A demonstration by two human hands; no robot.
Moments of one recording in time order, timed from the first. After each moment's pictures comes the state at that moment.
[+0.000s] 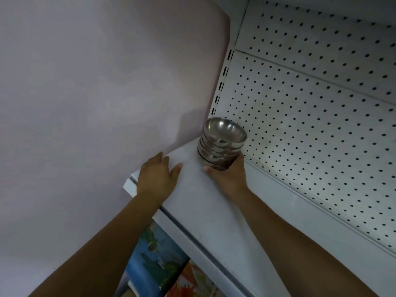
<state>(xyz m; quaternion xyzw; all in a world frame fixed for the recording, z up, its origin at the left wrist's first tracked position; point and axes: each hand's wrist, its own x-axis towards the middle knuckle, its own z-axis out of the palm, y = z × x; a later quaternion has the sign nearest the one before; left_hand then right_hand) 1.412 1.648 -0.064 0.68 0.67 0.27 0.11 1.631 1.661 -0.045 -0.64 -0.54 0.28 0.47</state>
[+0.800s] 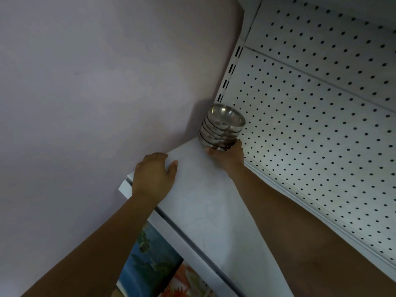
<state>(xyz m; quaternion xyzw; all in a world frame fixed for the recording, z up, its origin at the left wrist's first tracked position) 1.405 1.667 -0.080 0.65 0.66 0.36 0.14 1.627 1.752 -0.037 -0.72 -0.48 0.27 0.42</state>
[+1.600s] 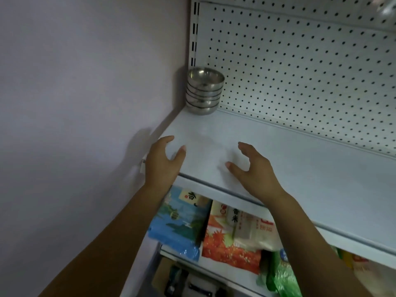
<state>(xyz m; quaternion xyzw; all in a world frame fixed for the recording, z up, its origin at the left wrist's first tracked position) 1.368 1.607 -0.057 0.65 0.52 0.44 0.34 1.583 1.498 -0.023 -0.76 -0.53 0.18 0.32</state>
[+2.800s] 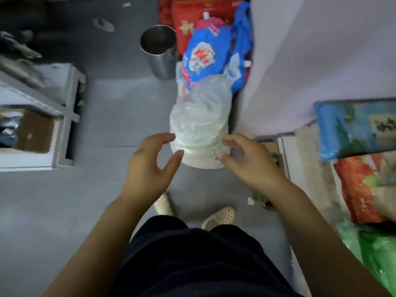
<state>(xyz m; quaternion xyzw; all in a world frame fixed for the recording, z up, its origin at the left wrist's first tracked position) 1.133 0.955 -0.125 0.33 0.87 0.34 0.15 1.281 1.144 -0.144 -0.33 -0.80 0.49 0.01</state>
